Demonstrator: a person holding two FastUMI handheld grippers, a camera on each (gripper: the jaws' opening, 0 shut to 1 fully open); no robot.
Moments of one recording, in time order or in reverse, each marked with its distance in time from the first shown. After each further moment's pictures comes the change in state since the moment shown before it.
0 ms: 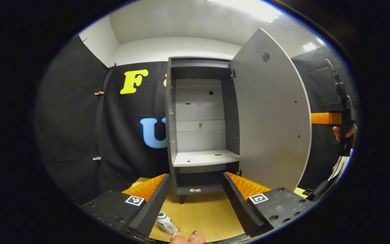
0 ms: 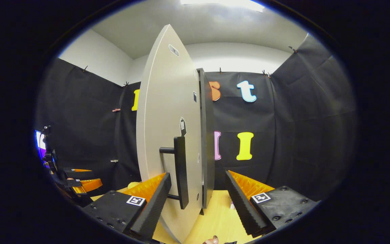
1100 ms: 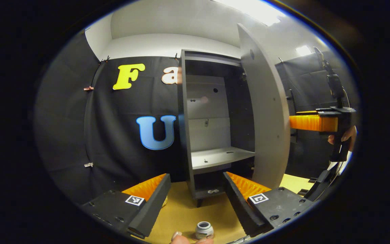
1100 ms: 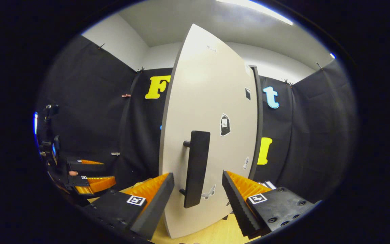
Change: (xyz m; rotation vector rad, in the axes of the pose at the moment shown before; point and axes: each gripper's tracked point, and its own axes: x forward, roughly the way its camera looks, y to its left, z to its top) left arm 0.057 0.150 -0.002 0.026 -0.024 -0.167; right arm 0.097 0.225 -0.039 -0.177 0.018 -0.023
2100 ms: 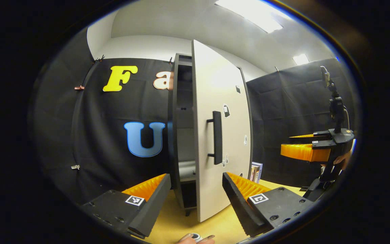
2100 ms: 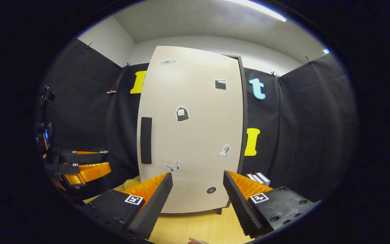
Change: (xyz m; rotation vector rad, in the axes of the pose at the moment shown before) left arm 0.035 -0.050 0.028 -0.045 -0.050 -0.095; right arm -0.006 -0.059 -0.033 0.077 0.042 -0.101
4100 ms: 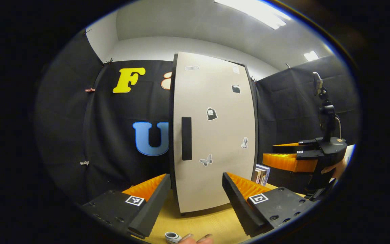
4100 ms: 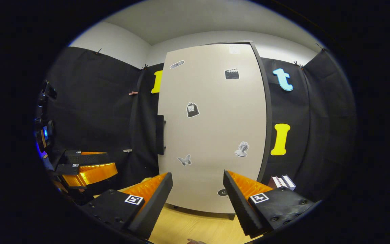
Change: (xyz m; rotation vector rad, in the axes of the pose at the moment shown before) left arm 0.014 -0.038 0.005 -0.027 0.016 0.155; right arm 0.050 0.006 -0.008 0.042 0.042 0.273
